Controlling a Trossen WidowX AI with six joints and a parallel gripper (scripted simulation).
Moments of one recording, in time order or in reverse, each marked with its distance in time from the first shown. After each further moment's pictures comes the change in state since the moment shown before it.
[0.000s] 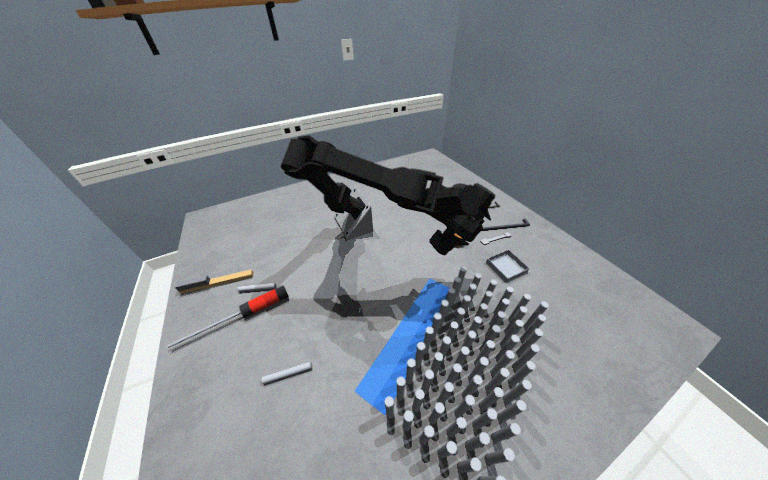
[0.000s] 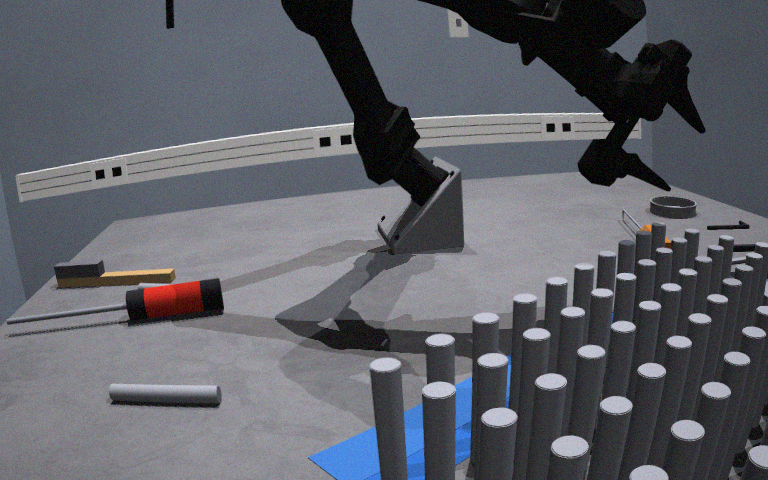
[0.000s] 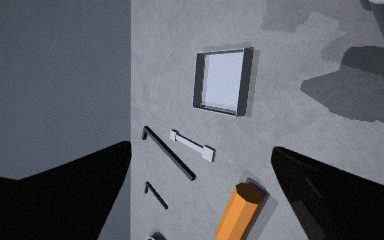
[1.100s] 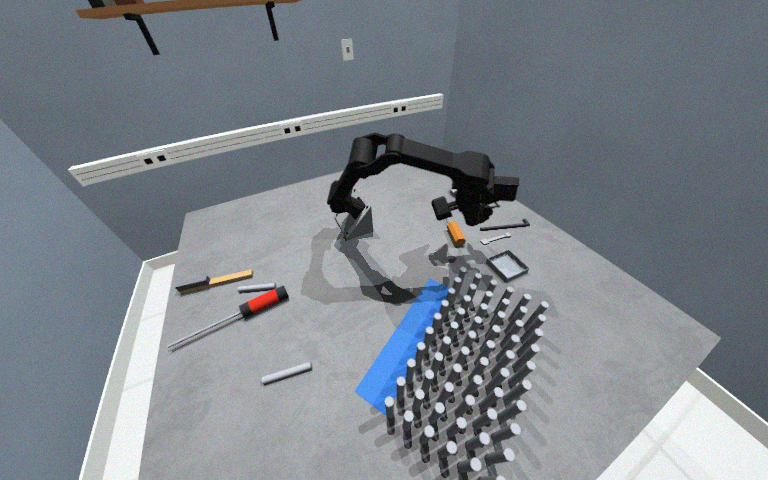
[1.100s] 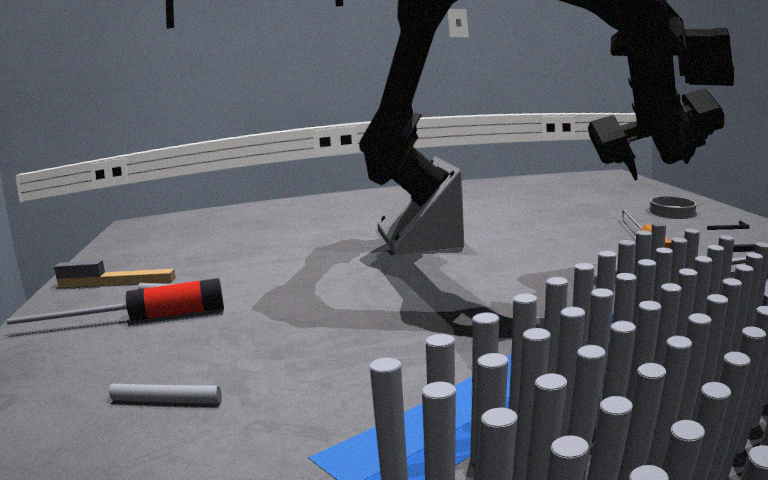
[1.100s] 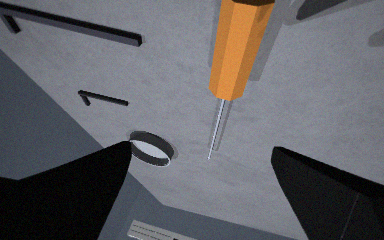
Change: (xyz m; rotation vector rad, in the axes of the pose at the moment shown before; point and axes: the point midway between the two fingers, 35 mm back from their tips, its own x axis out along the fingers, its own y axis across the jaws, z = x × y) arm 0.055 0.027 -0.126 0.398 0.566 -0.502
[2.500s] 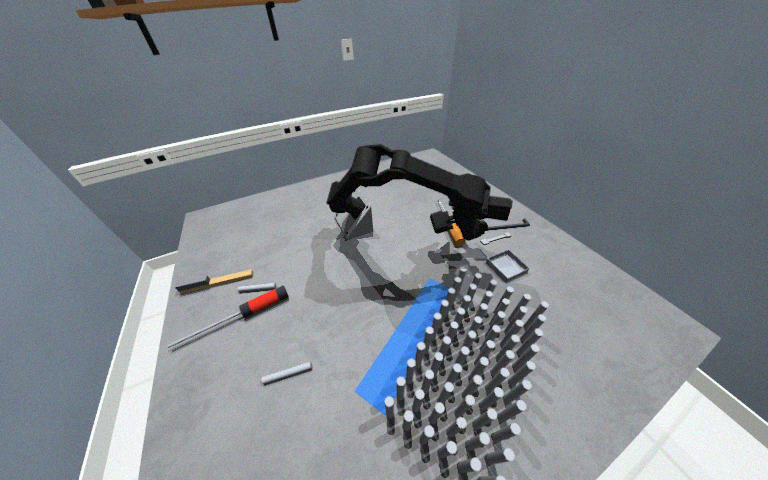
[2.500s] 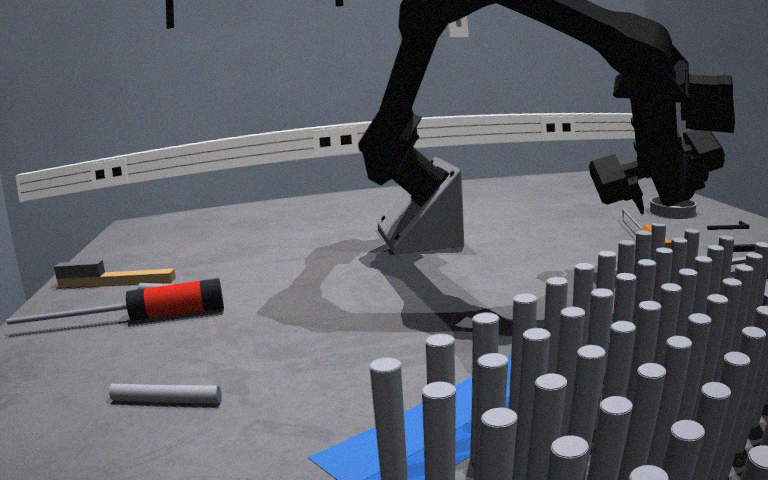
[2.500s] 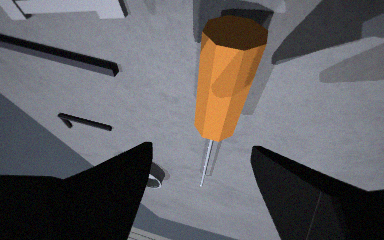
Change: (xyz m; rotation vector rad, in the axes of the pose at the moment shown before) arm 0.039 -0.015 0.029 0.007 0.003 -0.001
